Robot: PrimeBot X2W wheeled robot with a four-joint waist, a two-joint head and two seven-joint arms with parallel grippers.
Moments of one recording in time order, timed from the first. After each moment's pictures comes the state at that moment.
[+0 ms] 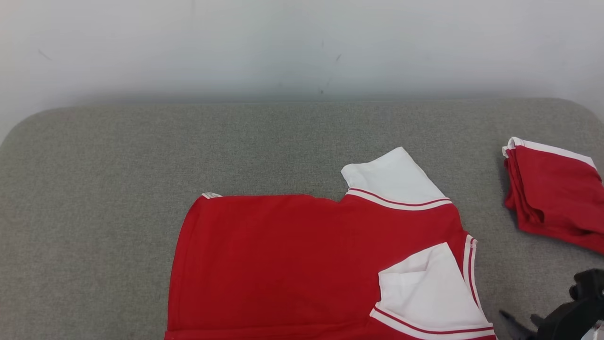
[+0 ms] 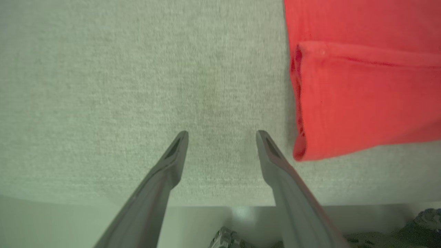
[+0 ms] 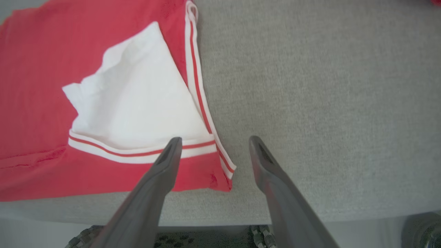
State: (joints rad) left arm 0.06 0.73 -0.66 0.08 -0.87 0.31 0.12; right arm 0.15 -0.11 -0.28 -0.20 0.37 0.13 0.99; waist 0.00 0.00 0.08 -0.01
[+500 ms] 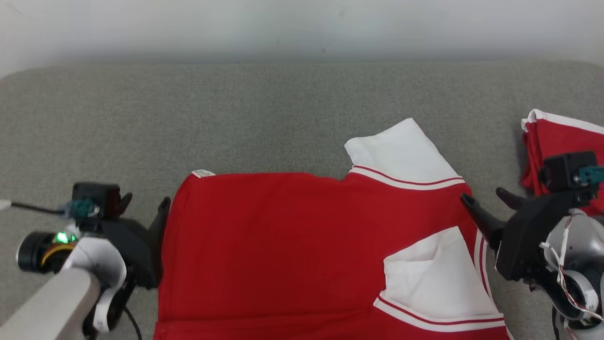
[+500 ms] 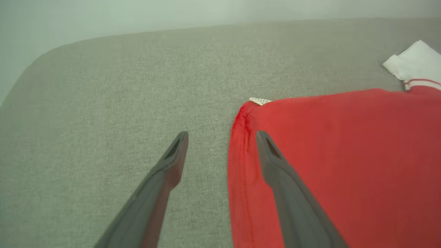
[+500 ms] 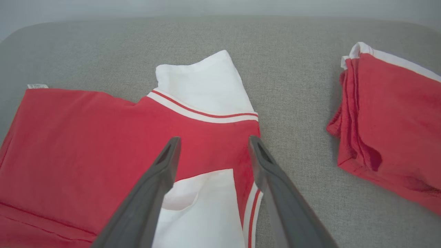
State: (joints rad) left arm -0.51 0.63 -0.64 0.17 -0.80 0.22 0.22; right arm -0.23 -0.21 -0.09 -0.24 0.36 0.13 0.95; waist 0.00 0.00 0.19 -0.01
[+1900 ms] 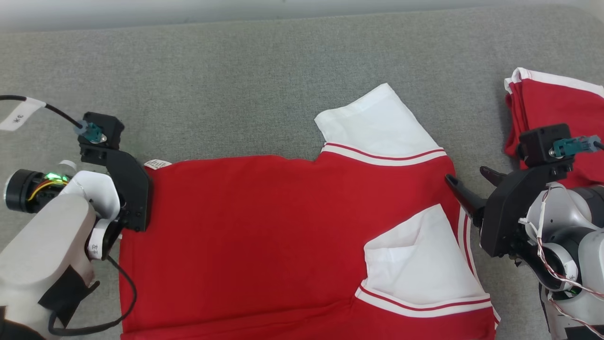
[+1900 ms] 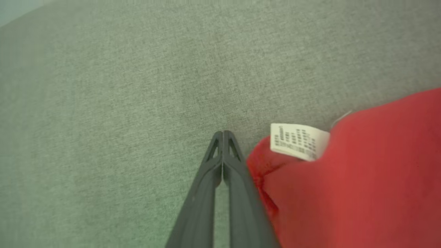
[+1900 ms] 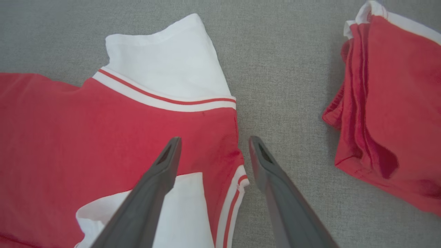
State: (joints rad) left arm -0.89 0.52 -0.76 0.61 -0.74 0.08 0.43; right arm -0.37 -0.26 0.02 -0.11 0.36 0.13 0.91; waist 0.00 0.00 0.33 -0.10
